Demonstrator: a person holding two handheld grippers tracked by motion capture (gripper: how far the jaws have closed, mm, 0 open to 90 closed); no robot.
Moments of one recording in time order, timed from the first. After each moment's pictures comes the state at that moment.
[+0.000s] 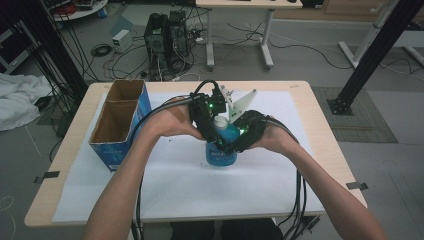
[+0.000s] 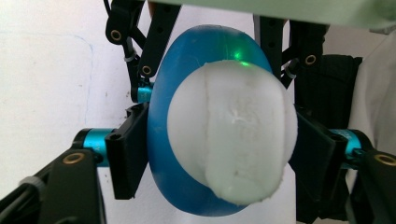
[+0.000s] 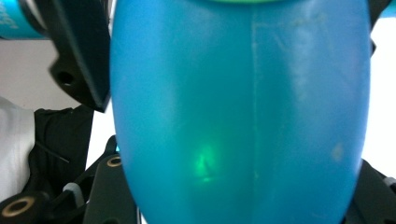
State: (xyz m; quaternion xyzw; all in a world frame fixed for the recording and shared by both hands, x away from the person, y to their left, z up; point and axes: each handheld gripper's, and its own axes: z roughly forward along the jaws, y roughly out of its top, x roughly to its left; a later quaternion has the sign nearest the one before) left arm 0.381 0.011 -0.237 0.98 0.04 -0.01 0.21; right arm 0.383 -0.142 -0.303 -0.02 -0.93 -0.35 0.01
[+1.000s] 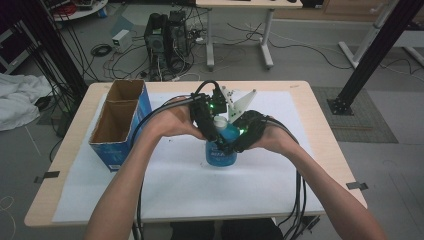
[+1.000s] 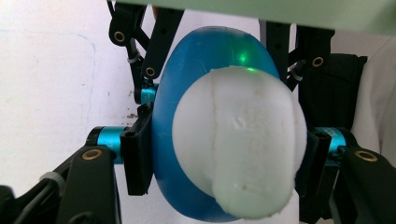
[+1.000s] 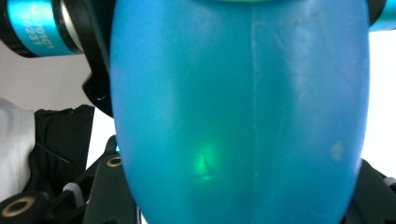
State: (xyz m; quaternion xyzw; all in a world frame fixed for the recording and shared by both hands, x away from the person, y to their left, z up) left arm 0.381 0.009 -0.239 0.98 0.04 0.00 0.21; right arm 0.383 -0.142 -0.303 -0.01 -0.94 -0.35 0.01
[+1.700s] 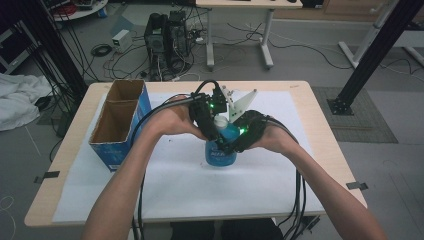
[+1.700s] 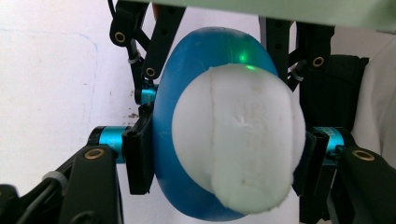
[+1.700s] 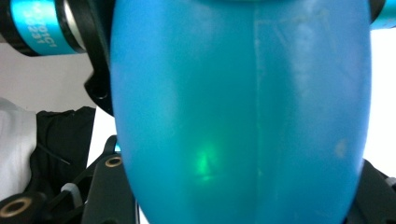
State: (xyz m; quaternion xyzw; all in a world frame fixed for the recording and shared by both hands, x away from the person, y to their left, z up) left arm 0.380 0.009 -0.238 0.98 0.05 0.00 0.21; right arm 0.385 -0.143 -0.304 -0.01 -0.93 -0.36 0.02
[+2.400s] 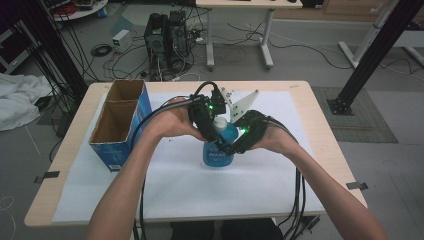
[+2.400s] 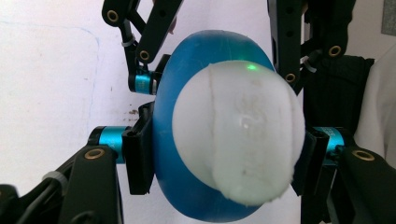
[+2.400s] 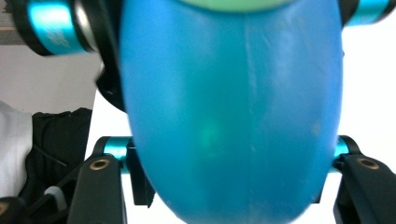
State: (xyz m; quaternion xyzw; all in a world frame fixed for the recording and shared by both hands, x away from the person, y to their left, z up) left arm 0.380 0.011 -0.242 0.98 0.05 0.00 0.21; right arm 0.385 -0.147 -0.306 -0.02 -0.93 -0.36 0.02
